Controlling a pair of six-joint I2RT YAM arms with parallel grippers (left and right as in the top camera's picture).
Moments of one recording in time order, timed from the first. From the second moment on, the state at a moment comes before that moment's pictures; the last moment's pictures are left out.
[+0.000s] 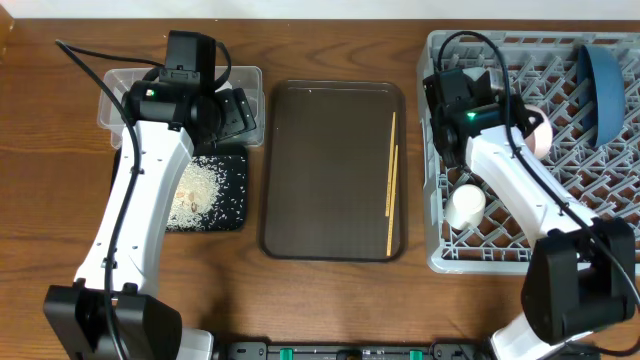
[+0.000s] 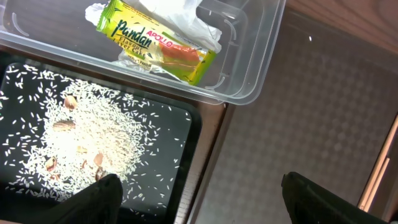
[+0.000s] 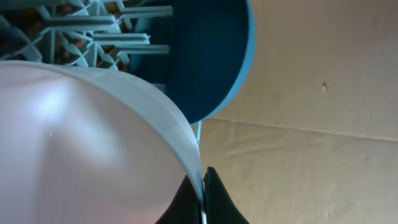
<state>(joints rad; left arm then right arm) -0.11 1.62 1.54 -1.05 -0.04 -0.44 0.28 1.78 1.31 -0.77 1.24 -0.28</state>
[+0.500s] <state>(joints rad) -0.11 1.62 1.54 -1.05 -0.04 -0.44 0.28 1.82 1.31 -0.73 1.29 -0.39</state>
